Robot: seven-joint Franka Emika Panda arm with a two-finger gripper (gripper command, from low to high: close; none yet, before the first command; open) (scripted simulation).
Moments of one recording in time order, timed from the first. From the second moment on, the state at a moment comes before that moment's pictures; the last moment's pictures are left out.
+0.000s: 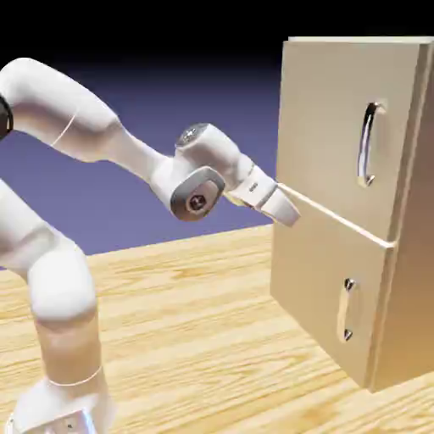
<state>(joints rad) 0.03 -0.58 -0.02 -2.80 -0.05 3.04 0.78</state>
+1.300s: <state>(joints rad) 0.57 -0.76 -0.63 -2.45 -1.75 3.02 2.08</state>
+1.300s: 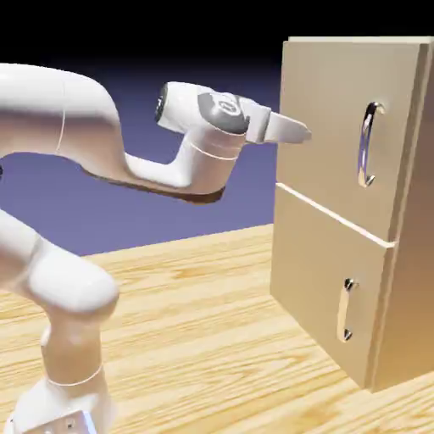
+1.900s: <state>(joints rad) 0.82 -0.85 -0.91 -2.28 -2.53 3.01 2.67</state>
